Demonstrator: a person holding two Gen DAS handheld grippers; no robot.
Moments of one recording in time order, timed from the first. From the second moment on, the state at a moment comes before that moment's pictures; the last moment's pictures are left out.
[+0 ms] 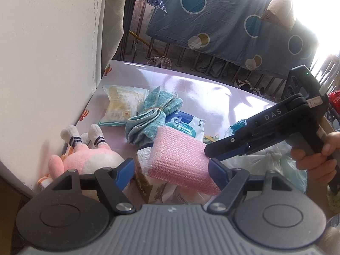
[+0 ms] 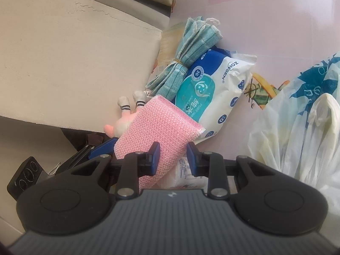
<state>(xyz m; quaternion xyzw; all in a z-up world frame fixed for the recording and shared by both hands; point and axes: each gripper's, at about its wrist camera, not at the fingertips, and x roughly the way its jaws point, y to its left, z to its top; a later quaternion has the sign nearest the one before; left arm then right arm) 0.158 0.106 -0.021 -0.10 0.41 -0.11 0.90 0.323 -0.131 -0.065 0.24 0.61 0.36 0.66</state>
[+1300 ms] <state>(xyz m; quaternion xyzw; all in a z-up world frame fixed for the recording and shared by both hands) 0.117 0.000 0.058 -0.02 0.34 -0.16 0.93 0.249 -0.214 0.014 0.33 0.51 0.35 0.71</state>
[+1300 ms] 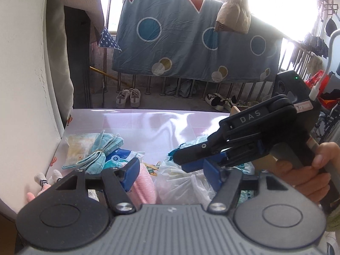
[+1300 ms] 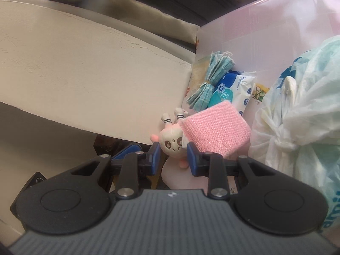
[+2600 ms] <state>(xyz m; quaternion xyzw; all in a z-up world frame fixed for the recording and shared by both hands) 0.179 0.069 -0.036 -0.13 0.43 -0.10 0.89 0.352 -0.140 -0.070 0.27 0.60 0.24 0.72</state>
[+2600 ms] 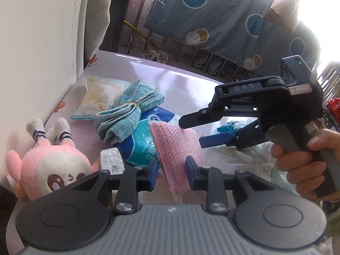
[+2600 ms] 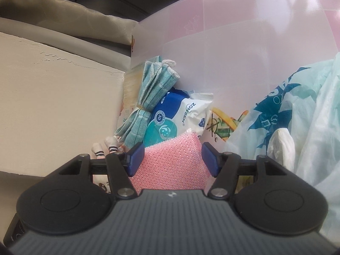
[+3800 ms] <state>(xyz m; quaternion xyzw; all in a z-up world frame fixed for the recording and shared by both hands) 0.114 0.019 0.076 -0.10 0.31 -0.16 0.93 0.289 -0.213 0.026 0.38 0.49 0.31 0.73</state>
